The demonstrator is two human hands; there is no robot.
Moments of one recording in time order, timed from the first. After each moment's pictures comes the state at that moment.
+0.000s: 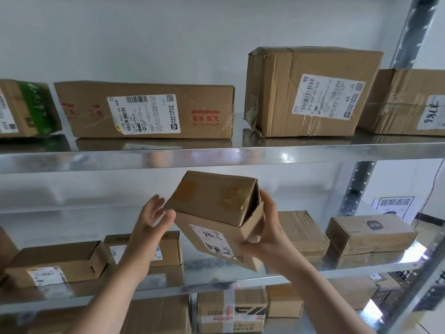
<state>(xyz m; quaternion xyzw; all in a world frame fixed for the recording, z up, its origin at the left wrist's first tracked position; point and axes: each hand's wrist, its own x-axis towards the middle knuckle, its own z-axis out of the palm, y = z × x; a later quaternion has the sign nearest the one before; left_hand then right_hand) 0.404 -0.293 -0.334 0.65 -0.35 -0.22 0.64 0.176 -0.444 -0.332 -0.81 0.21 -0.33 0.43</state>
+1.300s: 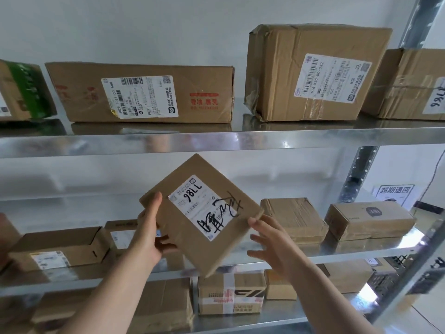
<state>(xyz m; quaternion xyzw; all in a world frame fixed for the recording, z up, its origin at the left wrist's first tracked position) 0.393 -0.305 -0.344 0.60 -0.02 -0.38 0.71 0.168 -0.445 -0.367 -0.53 0.30 -0.23 0.76</state>
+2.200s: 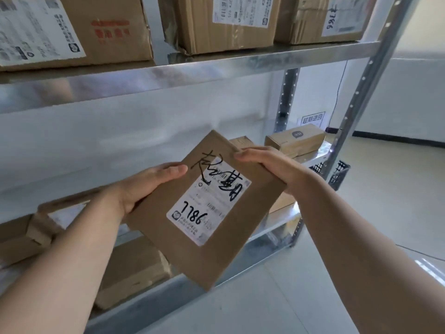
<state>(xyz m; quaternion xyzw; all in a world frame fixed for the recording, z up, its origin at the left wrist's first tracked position) 0.336 -0.306 -0.304 0.61 -0.45 -0.55 0.34 0.073 -0.400 -0.291 -0.66 0.44 -0.22 0.57</state>
